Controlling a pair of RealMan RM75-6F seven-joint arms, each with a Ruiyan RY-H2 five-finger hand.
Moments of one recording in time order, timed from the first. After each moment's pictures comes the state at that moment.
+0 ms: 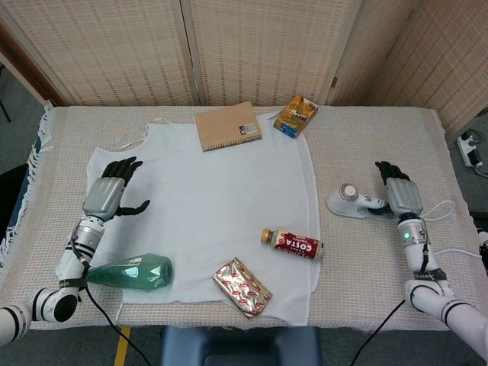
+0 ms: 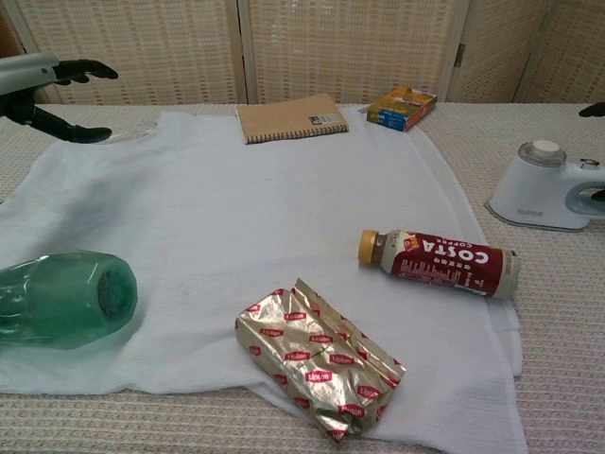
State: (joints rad) left arm -0.69 -1.33 -0.20 -1.41 1.09 1.01 0.06; right arm 0.57 -1.50 0.24 -0.93 -1.11 0.84 0.10
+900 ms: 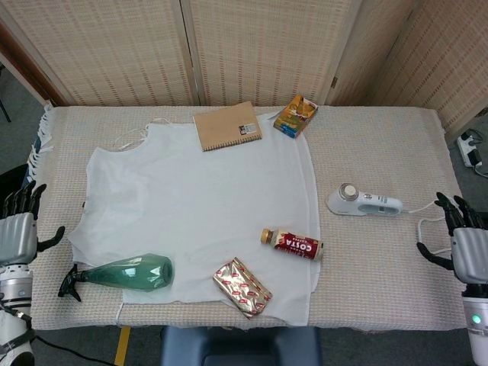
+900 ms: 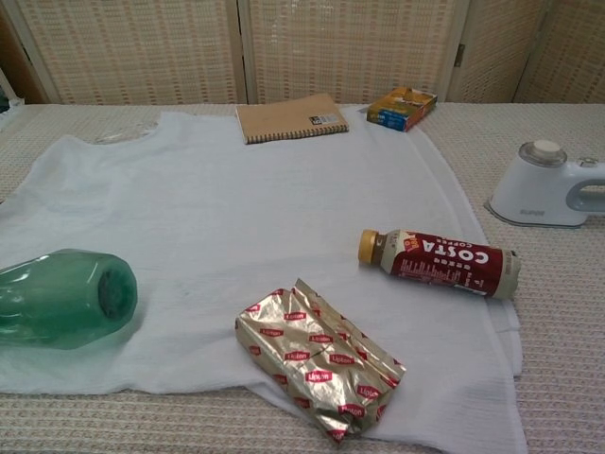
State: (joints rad) left arm -0.32 -1.24 -0.12 -1.53 1.14 1.47 0.08; right arm 0.12 -1.14 0.09 -1.56 -1.39 1.54 0.04
